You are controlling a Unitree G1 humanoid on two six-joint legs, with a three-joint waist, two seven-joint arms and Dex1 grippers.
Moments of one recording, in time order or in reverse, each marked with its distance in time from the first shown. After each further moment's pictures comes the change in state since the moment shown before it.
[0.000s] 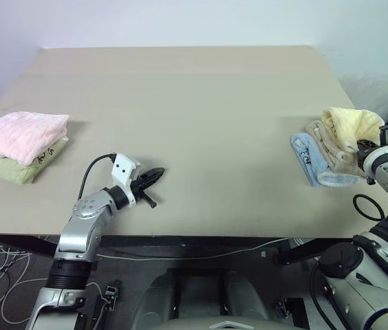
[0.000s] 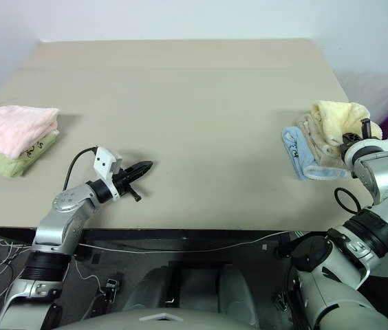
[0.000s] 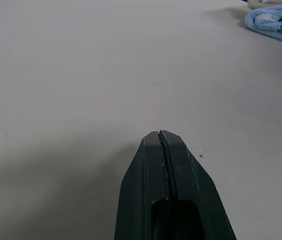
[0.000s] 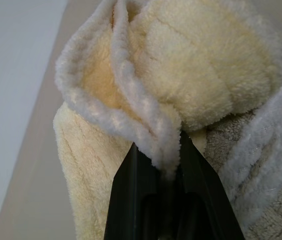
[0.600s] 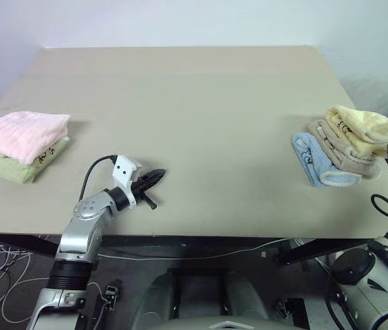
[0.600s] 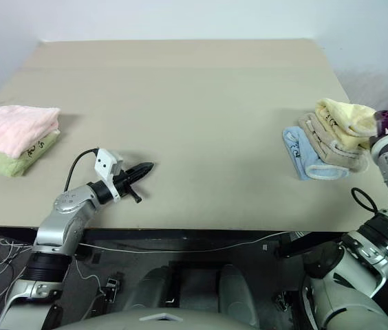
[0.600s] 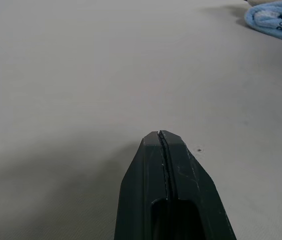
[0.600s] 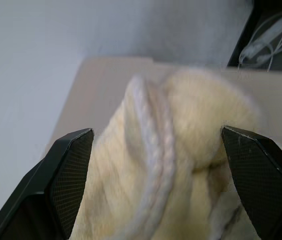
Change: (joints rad) left arm 0.003 -0.003 -0.005 0.011 0.003 -0.013 -0.015; right arm 0.060 -0.123 0.063 -0.048 0.019 -0.191 -0.009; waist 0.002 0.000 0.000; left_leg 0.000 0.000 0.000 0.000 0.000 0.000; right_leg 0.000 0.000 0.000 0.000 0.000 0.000
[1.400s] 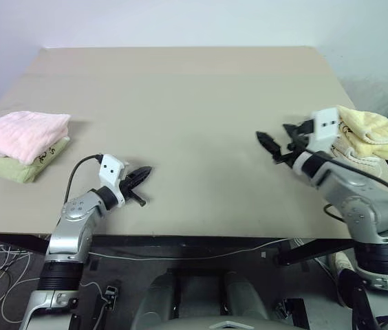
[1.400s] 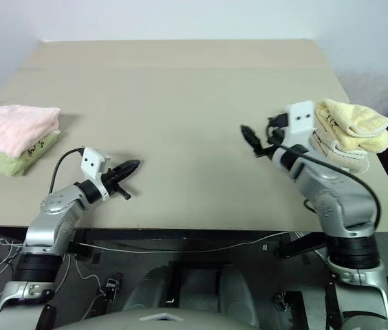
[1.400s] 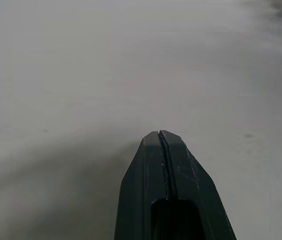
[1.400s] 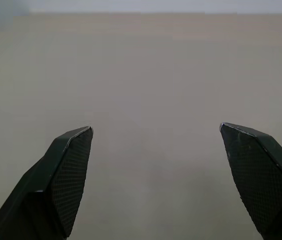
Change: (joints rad) left arm 0.021 0.052 0.086 0.006 0.016 -0.020 0.045; right arm 0.229 -0.075 0.918 -0.281 -0.526 -0.170 0.889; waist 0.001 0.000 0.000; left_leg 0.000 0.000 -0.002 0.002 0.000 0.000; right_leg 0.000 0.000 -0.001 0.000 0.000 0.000
